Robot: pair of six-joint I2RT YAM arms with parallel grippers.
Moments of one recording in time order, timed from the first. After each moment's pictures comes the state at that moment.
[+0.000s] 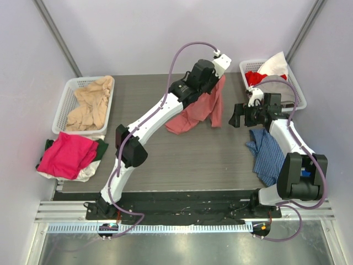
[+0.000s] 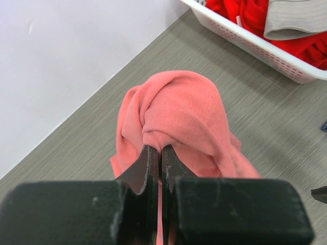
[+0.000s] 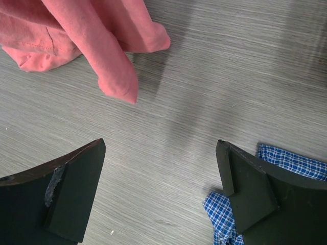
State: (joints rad) left arm -0.81 2.26 2.42 -0.52 -0.22 0.19; right arm -0.09 1.43 1.00 -0.36 -0.47 -0.13
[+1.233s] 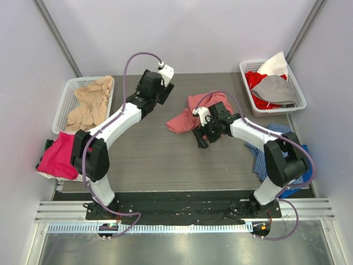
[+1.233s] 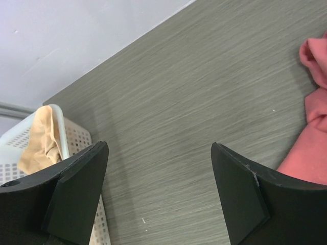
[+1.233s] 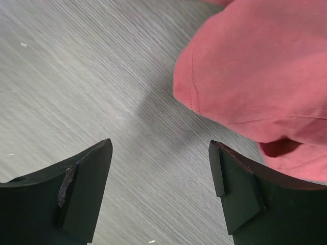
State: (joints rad) left arm -0.51 1.77 1.50 -0.18 -0.39 0.32; right arm 0.45 1.63 1.05 -0.46 -0.27 -0.24
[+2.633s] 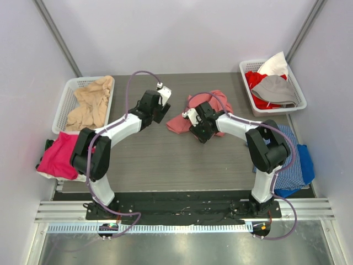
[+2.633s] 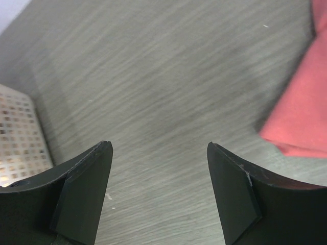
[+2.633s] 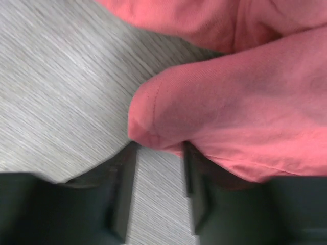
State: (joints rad) left arm -0.48 1.76 1.22 -0.09 -0.31 0.29; right arm 0.52 1.86 1.20 -0.48 -0.04 -0.34
